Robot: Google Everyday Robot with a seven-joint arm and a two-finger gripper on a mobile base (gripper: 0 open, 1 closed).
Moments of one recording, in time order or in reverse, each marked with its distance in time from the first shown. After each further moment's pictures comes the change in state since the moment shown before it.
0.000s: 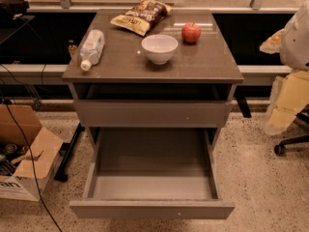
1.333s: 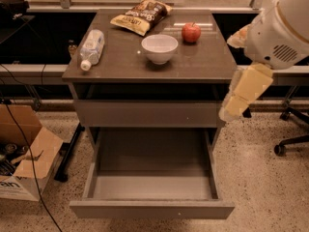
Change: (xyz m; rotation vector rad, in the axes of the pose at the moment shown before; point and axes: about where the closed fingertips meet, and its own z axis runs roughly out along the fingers) arm -0.065 -0.012 0.020 0.001 -0.227 0.019
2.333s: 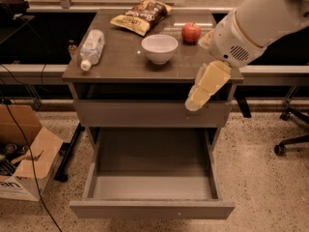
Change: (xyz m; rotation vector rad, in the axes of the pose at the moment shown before) arm -0.047 -0.023 0.055 -0.035 -0.123 0.014
